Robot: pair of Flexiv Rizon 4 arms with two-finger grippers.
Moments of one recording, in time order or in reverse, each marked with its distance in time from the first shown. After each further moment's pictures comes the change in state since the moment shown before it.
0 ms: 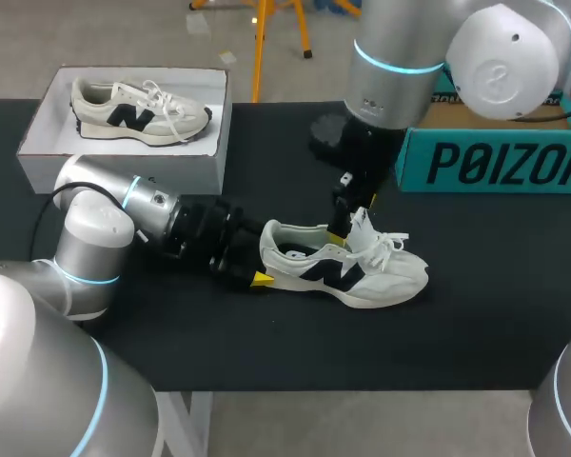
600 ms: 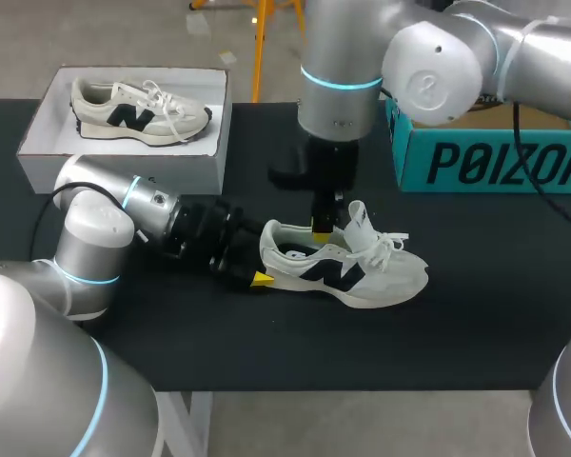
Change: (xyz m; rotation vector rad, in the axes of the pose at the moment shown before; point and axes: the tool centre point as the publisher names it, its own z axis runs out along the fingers) left arm 0.000 0.000 0.000 0.000 0.000 0.000; right arm -0.014 0.045 0.055 0.066 0.058 -0.533
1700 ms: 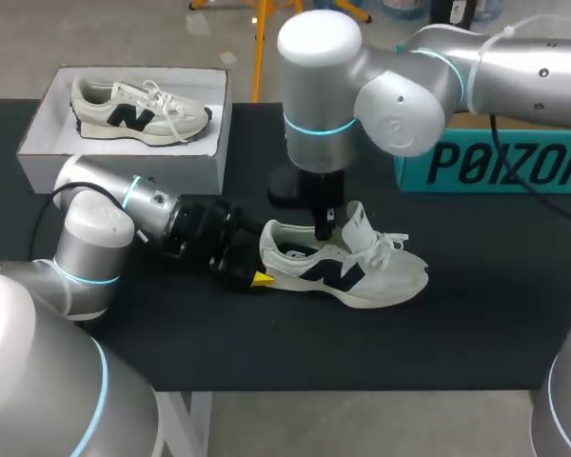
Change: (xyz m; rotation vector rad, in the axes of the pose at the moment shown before) left arm 0.000 0.000 0.000 0.000 0.000 0.000; right arm -0.061 -0.023 0.063 0.127 -0.154 0.116
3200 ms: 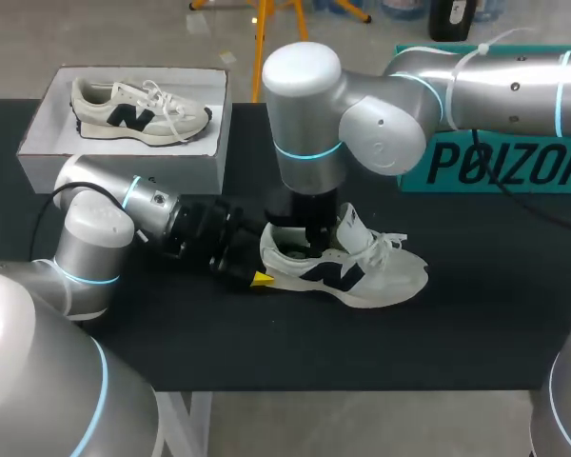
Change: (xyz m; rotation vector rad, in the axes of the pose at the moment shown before) left arm 0.000 0.000 0.000 0.000 0.000 0.000; right arm 0.008 0.002 0.048 0.056 0.032 0.078
